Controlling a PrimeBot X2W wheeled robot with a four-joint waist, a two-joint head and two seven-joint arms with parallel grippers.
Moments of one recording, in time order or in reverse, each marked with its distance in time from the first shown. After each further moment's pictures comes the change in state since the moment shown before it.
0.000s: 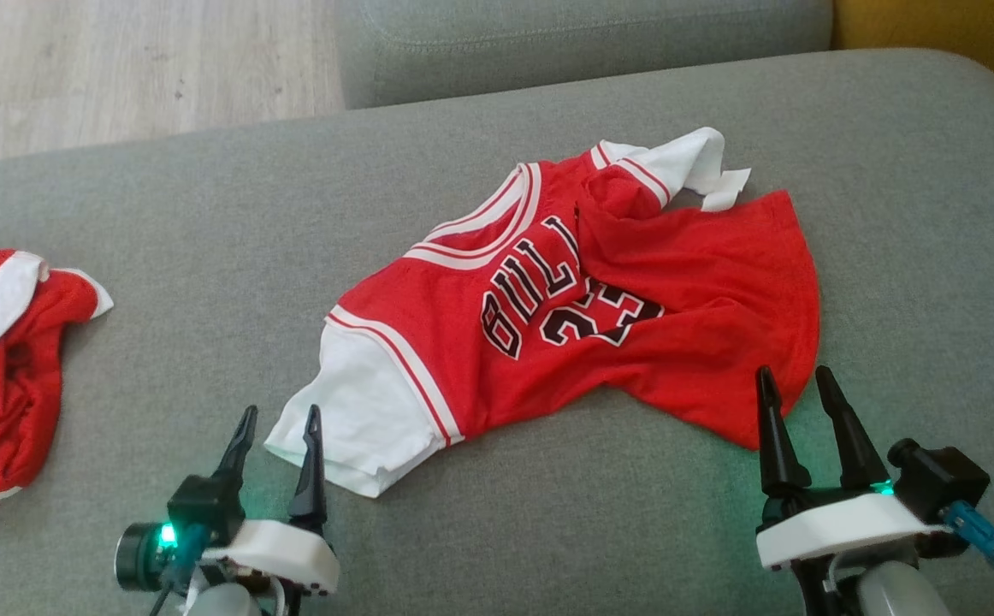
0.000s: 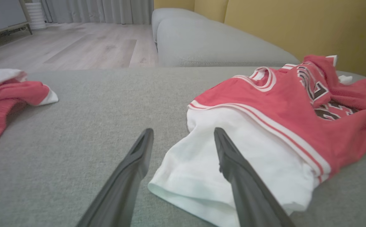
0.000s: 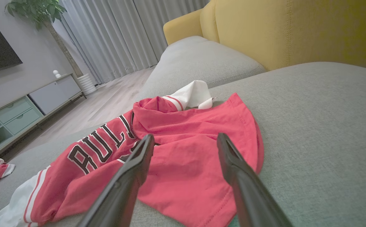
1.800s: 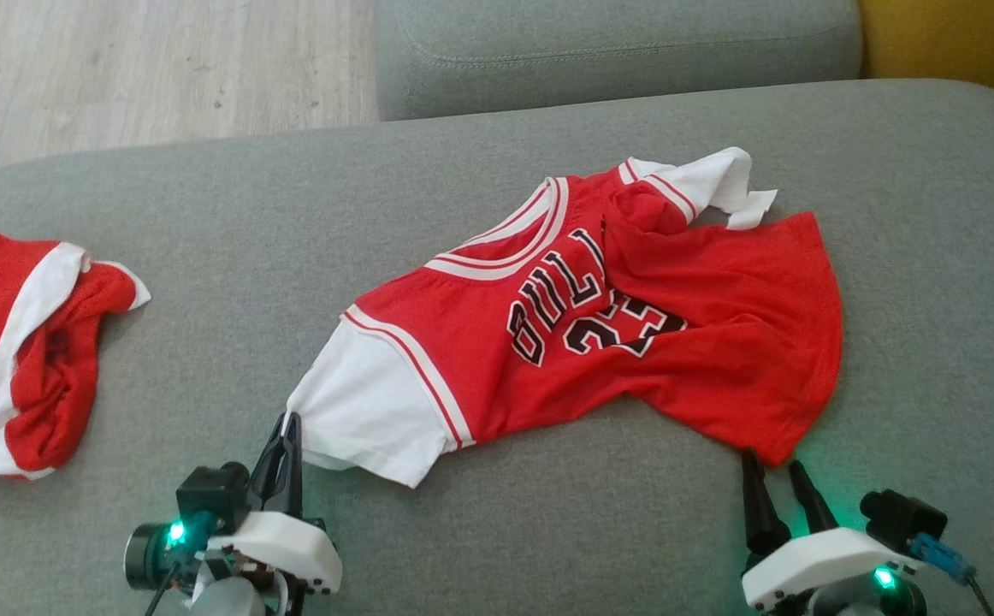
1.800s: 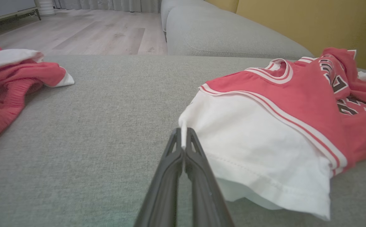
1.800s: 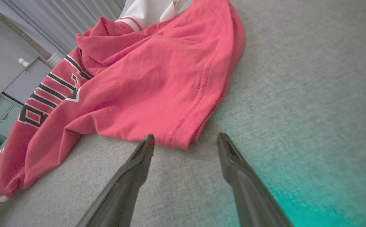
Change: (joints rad) left arm -0.078 0.006 -0.029 0.164 -0.047 -0.010 0.004; right arm -0.074 0.004 0.052 0.404 0.253 0.000 0.004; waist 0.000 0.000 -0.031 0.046
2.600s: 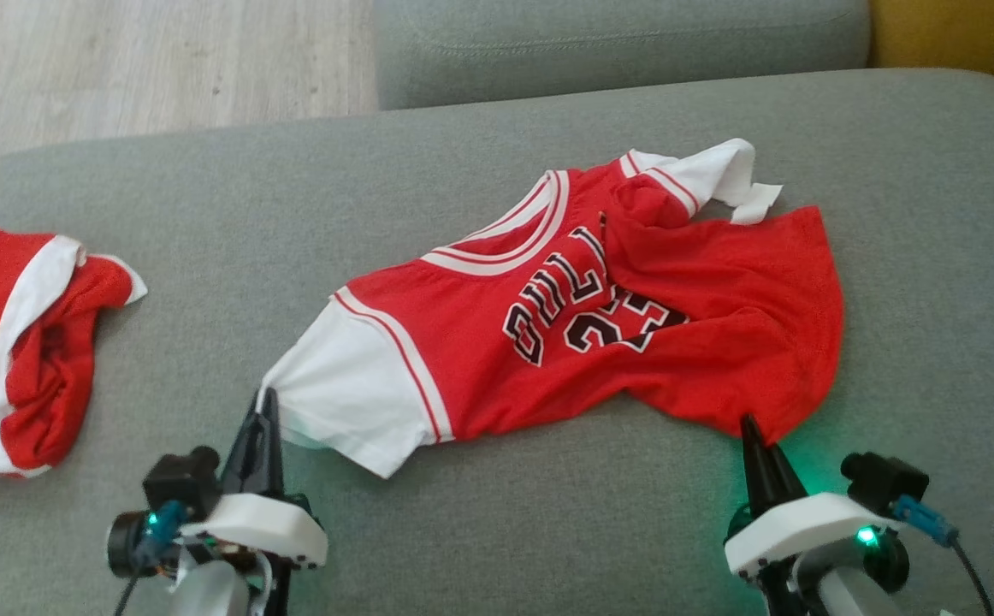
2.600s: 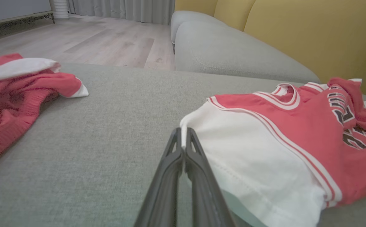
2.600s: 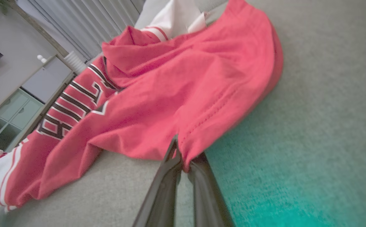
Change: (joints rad) left arm 0.000 -0.005 0.054 -0.064 -0.033 -0.009 0.000; right arm -0.072 -0.005 0.059 0.003 -0.001 0.000 -0.012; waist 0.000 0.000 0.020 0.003
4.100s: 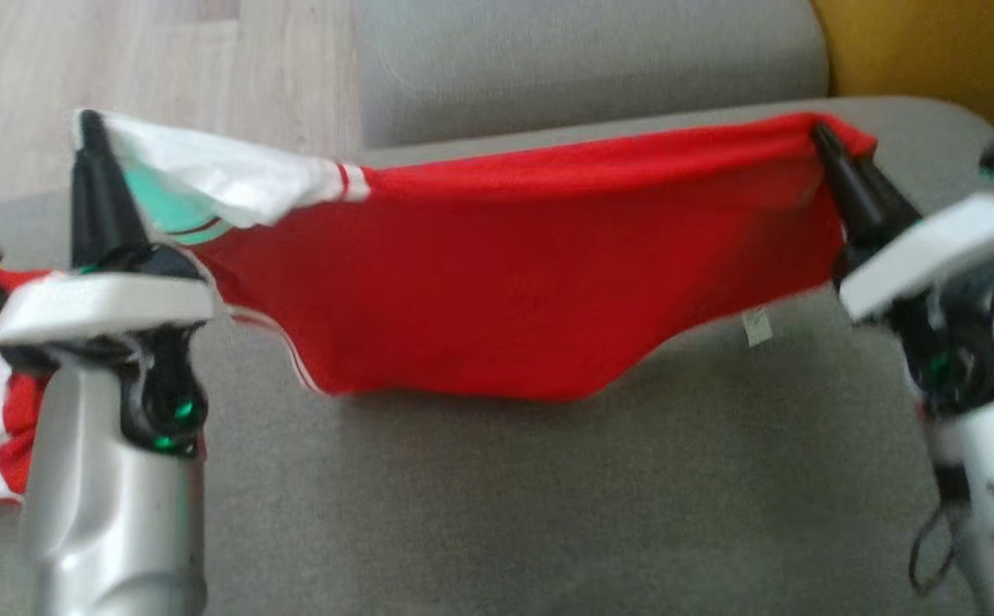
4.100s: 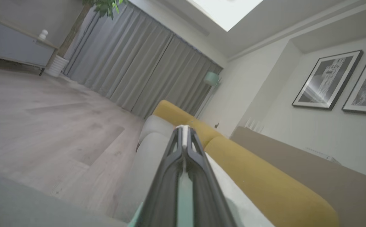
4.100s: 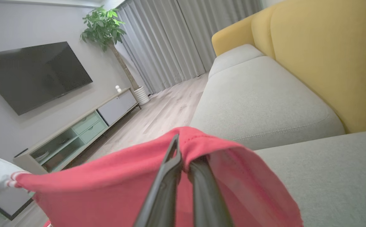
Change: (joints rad) left arm -0.222 -0.003 0.174 -0.458 -0.399 -0.008 0.186; right arm -0.270 -0.204 -0.067 -0.520 0.174 0.000 0.541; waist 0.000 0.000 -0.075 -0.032
